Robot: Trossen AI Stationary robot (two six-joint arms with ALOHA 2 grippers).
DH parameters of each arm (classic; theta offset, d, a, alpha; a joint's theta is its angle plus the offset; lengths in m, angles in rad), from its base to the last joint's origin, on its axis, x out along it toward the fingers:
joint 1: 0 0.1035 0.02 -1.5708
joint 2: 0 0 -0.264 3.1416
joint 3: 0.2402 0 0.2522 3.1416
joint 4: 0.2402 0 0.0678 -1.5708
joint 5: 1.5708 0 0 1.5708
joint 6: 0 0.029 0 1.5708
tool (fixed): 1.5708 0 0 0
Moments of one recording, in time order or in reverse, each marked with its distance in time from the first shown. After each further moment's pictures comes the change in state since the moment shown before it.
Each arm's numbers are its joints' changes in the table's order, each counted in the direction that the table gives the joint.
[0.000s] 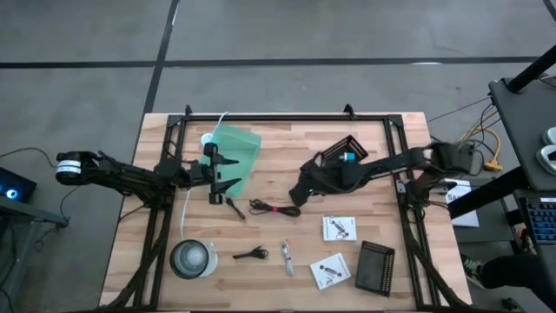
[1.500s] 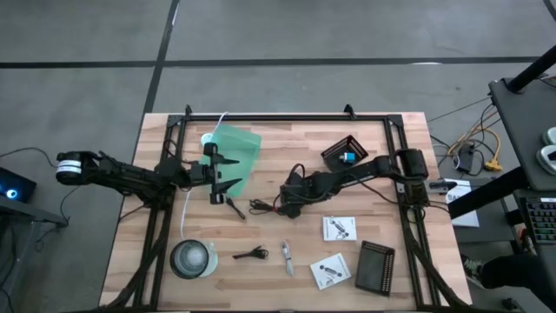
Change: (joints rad) left arm 0.000 0.004 0.002 0.005 0.000 0.048; right arm 0.018 0.274 0.225 0.230 -0.083 -0.068
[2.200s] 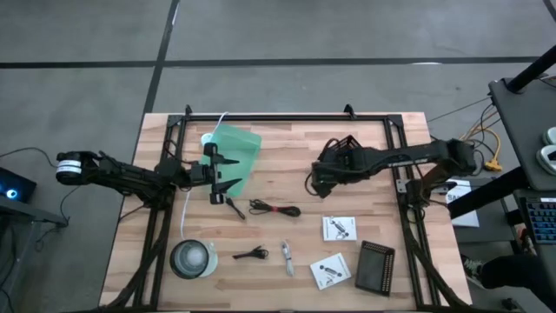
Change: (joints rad) left arm 0.000 0.000 0.000 0.000 0.000 -0.001; right arm -0.051 -0.428 -0.017 0.506 0.119 0.051
